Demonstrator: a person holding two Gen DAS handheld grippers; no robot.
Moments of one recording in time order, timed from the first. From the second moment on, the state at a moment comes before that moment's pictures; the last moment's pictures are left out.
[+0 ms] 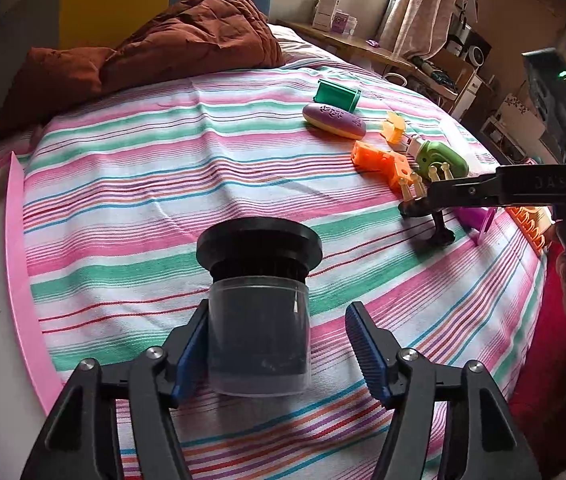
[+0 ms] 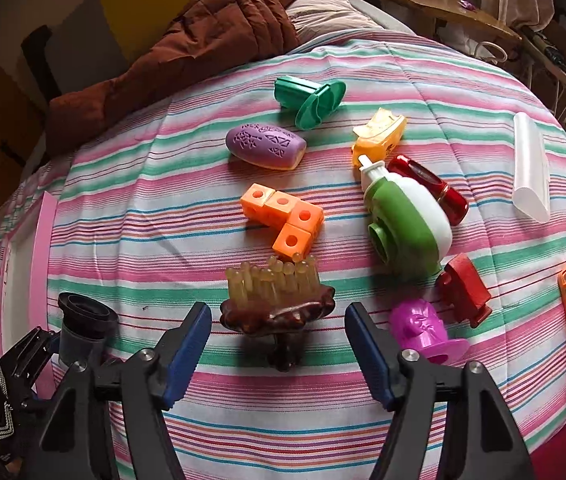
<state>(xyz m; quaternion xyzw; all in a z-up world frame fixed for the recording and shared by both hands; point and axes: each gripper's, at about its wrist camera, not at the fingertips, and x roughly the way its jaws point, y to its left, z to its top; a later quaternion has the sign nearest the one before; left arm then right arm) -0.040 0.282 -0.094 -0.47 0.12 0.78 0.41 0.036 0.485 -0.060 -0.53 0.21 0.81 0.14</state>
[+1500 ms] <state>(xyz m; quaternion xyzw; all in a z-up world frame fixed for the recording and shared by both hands) -0.044 0.156 -0.011 -0.40 0.04 0.86 0.32 0.015 0.476 -0.093 -0.56 0.16 0.80 0.13</state>
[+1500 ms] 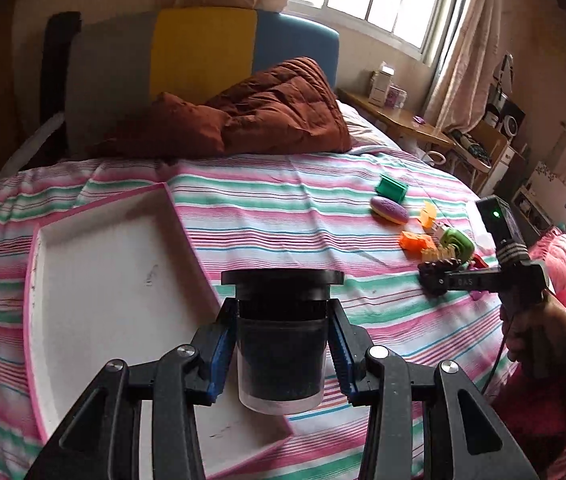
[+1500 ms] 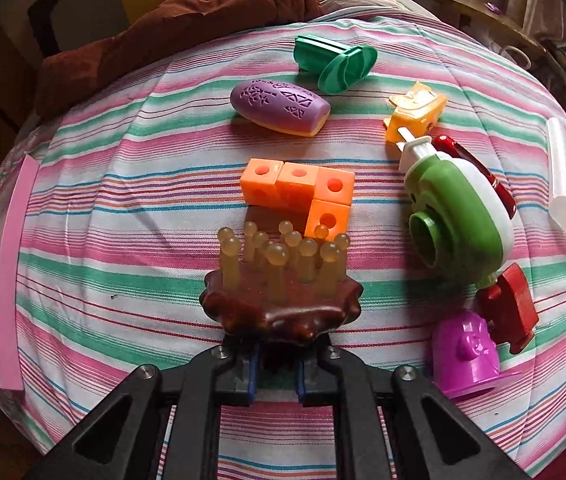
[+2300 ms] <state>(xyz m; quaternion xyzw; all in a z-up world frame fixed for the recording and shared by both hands) -0.239 0.051 -0.077 -0.48 -0.02 0.87 0.10 0.006 0.461 -0.090 -0.56 0.11 0.81 0.13</state>
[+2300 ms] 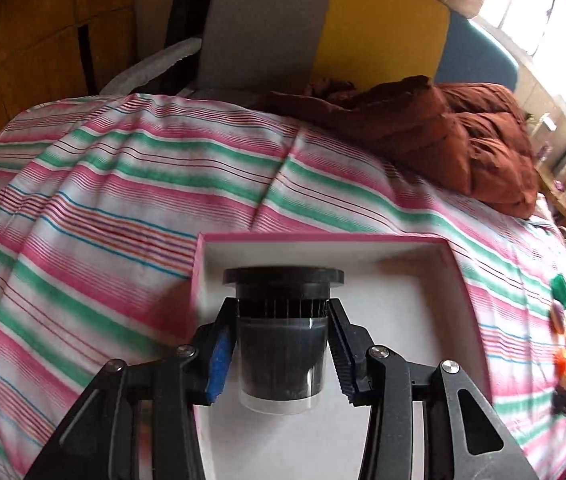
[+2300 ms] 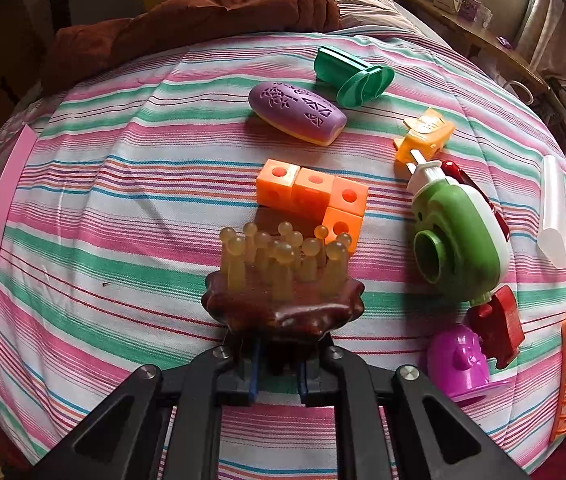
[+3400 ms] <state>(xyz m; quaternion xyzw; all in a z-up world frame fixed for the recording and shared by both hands) -0.078 0.031 -0.018 -0.36 -0.01 0.93 0.09 0.008 0.454 -0.093 -0.56 0.05 0.82 0.14</state>
